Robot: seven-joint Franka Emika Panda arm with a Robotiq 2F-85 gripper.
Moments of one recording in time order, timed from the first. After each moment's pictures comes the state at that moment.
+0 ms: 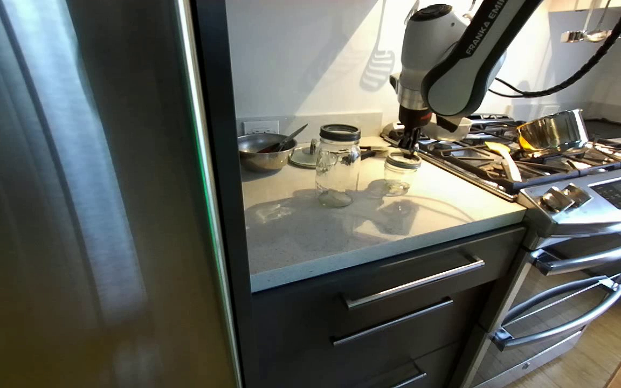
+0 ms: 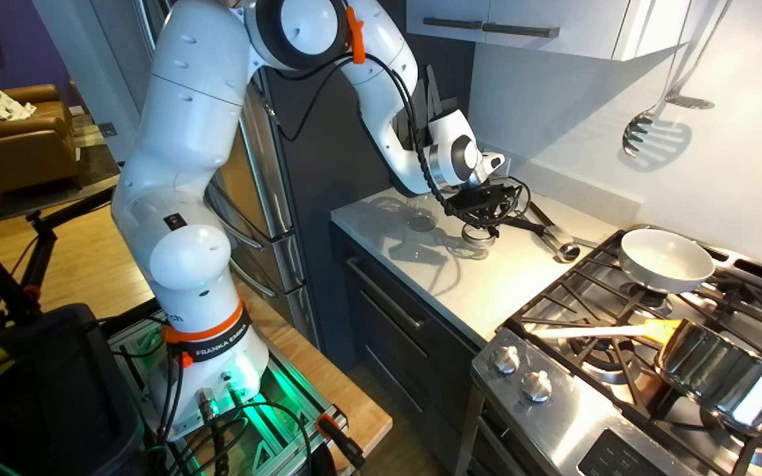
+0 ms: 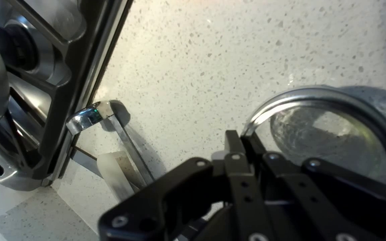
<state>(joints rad) -0.05 0.52 -0.23 -2.01 -0.68 2.85 -0.10</state>
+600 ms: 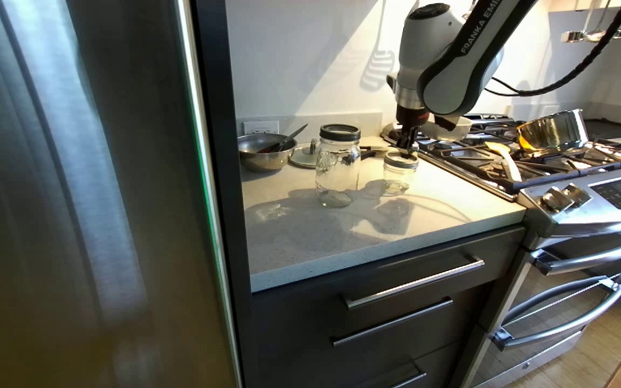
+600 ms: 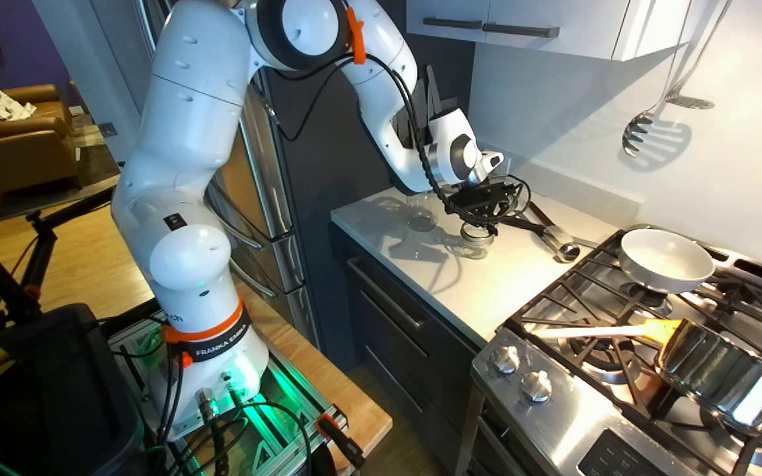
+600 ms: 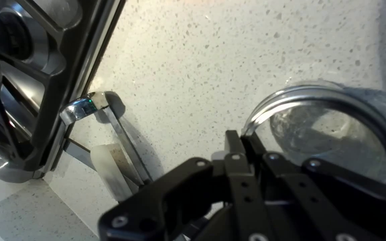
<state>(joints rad) -0.05 0.52 -0.22 -2.01 -0.65 2.84 -0.15</state>
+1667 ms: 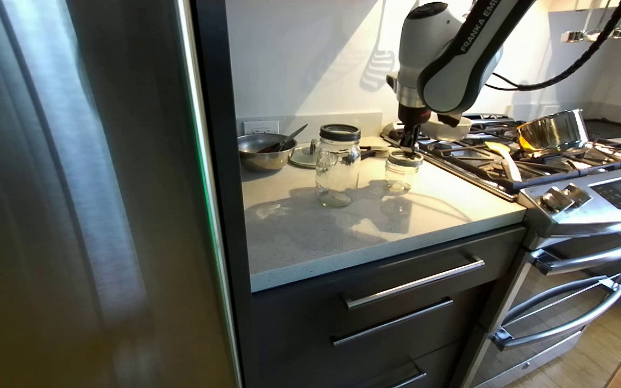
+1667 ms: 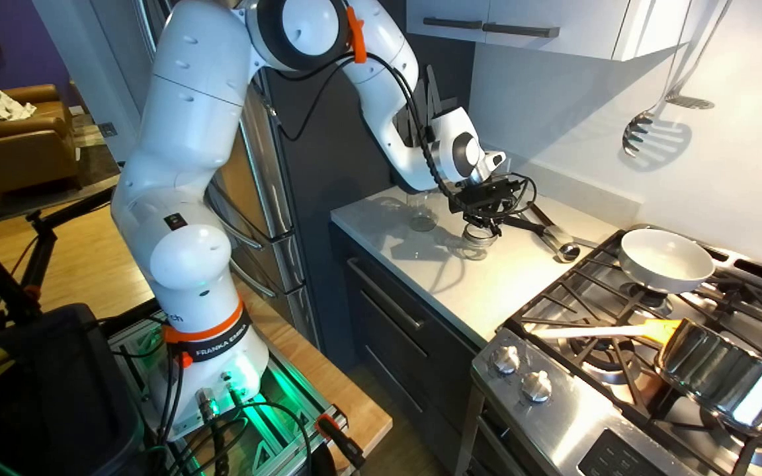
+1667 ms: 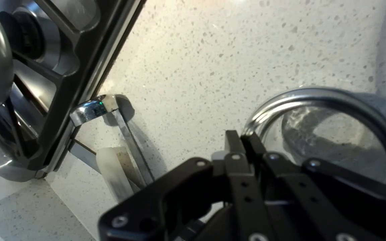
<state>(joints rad) -0.05 0.52 -0.23 -1.99 -0.66 2.81 -0.19</state>
